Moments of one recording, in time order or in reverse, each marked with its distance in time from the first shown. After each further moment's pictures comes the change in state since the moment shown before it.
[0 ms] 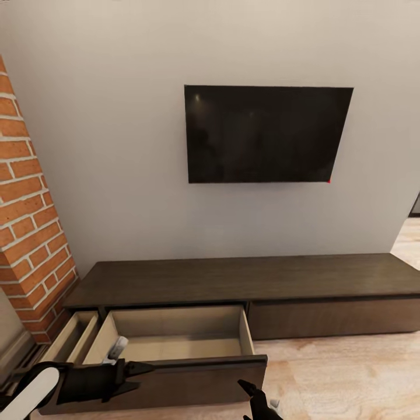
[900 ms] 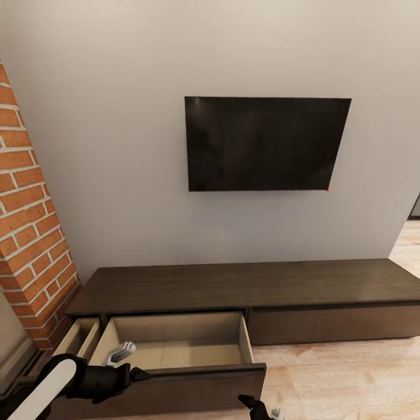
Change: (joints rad) left arm -0.038 -0.084 0.002 -0.001 -0.020 -0.013 0.558; right arm 0.000 0.000 0.001 -0.004 0.073 -0.012 -0.174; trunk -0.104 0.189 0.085
